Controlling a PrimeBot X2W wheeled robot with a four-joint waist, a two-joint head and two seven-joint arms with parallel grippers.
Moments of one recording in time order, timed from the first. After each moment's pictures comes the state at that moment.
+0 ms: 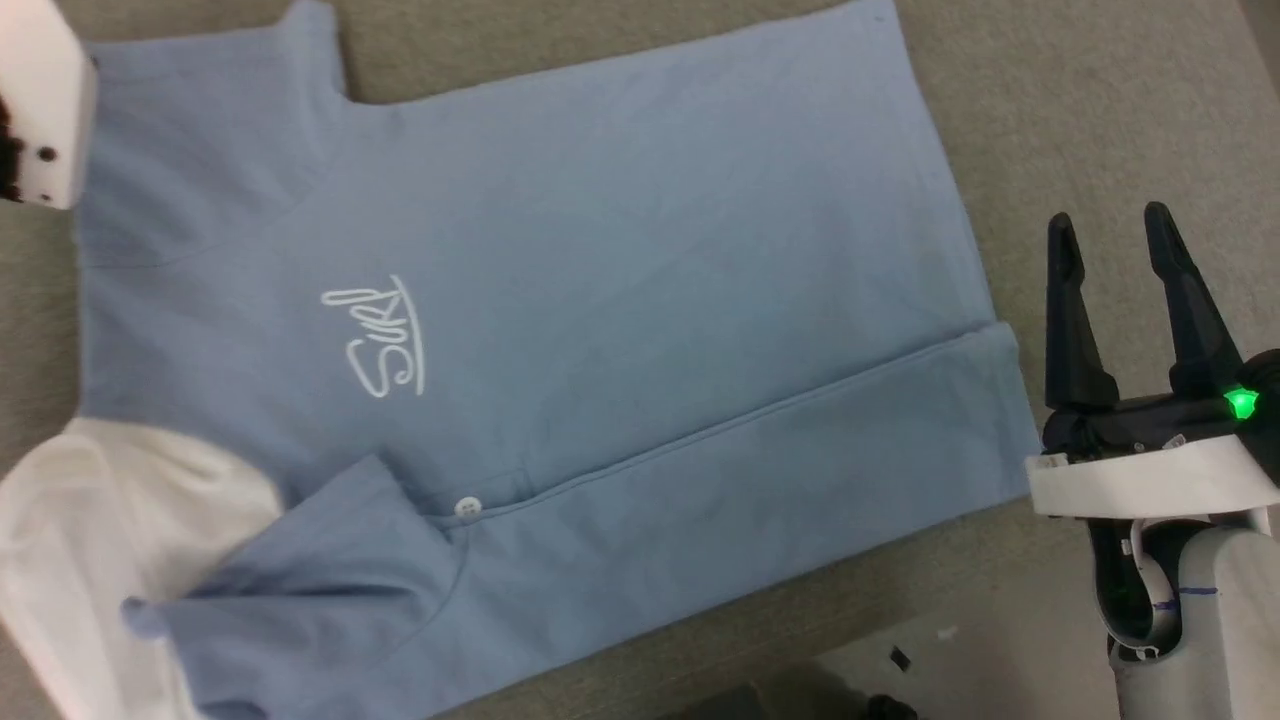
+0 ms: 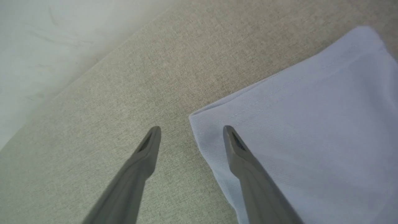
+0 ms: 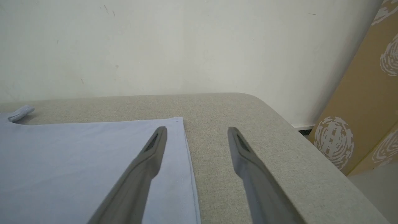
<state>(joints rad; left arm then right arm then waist) -1.12 0.79 -0.65 0.42 -0.58 -0.01 0.76 -0.22 -0.05 -0.05 -0.07 0.16 0.13 -0.22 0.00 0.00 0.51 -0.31</state>
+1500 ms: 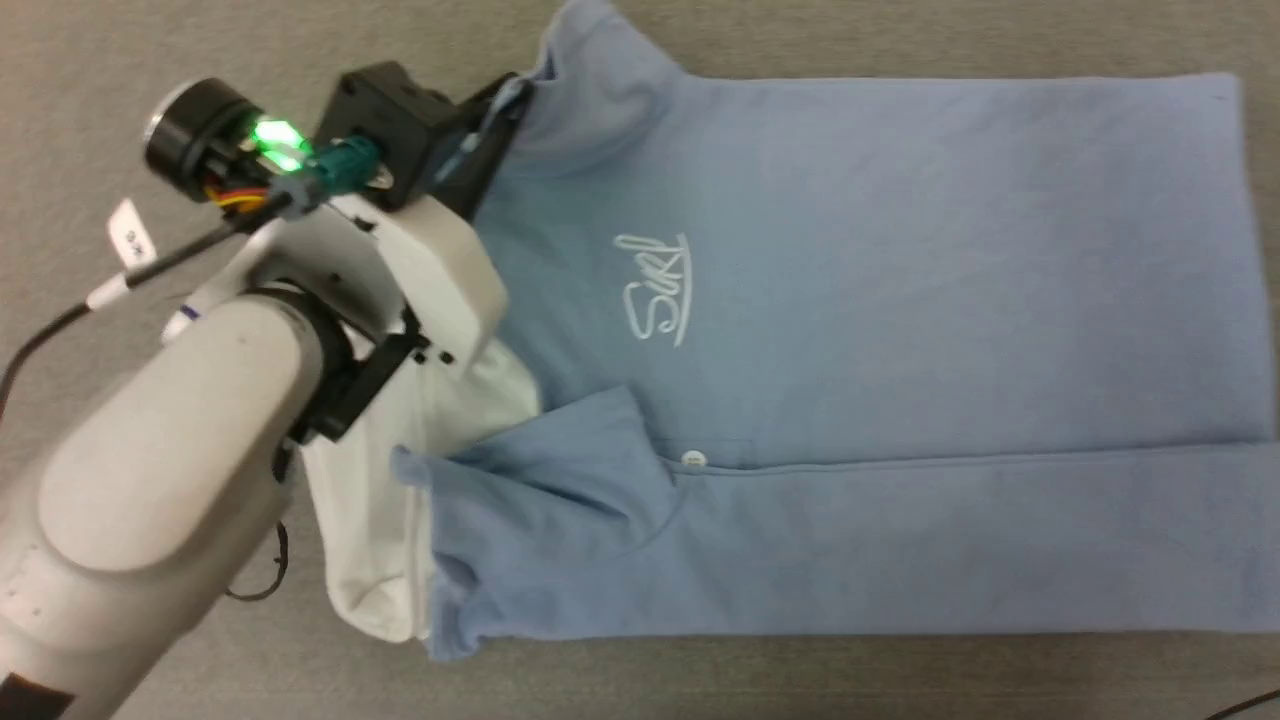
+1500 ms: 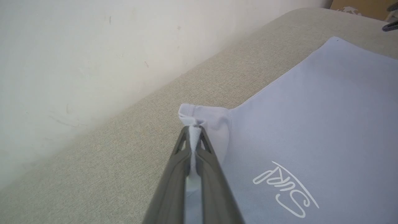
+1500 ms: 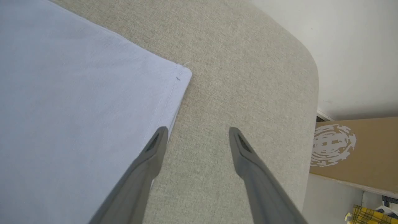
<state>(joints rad) -0.88 0.62 -0.74 -0.04 -0.54 0.06 0.27 -0.59 -0.77 0.19 0.09 0.43 0.13 0.66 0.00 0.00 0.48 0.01</state>
